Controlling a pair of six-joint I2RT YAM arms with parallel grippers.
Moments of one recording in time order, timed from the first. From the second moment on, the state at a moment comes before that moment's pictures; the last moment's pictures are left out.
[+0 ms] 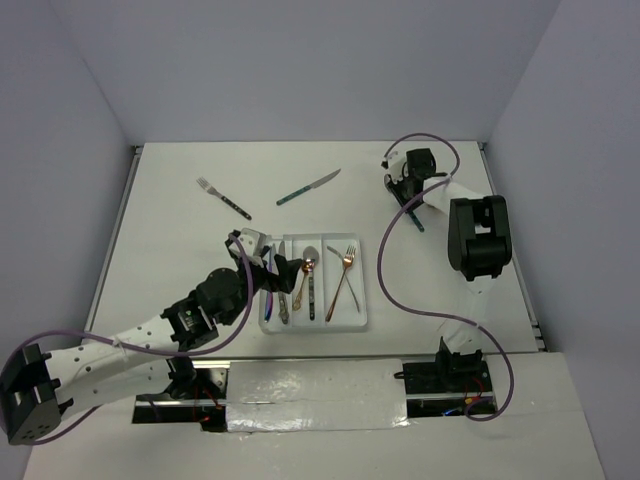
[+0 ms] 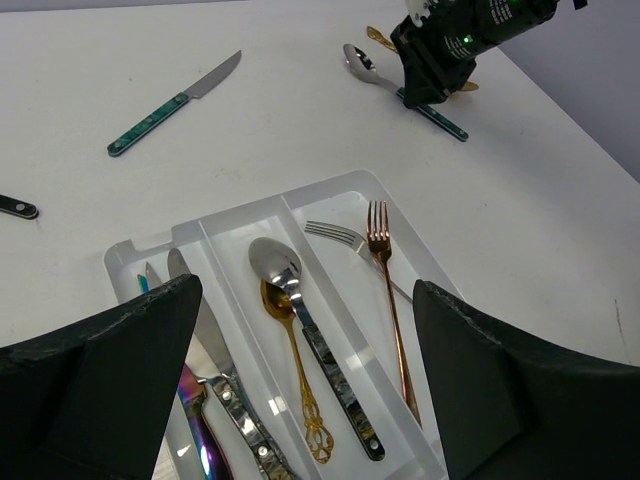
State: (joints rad) left arm -0.95 0.84 0.45 0.29 -0.45 -0.29; right arm 0.08 2.05 1.42 -0.29 -0.02 -0.51
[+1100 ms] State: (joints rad) left arm -0.95 0.80 0.50 0.24 -0.50 -0.29; right arm 0.15 1.98 1.51 -0.49 -0.15 -0.26
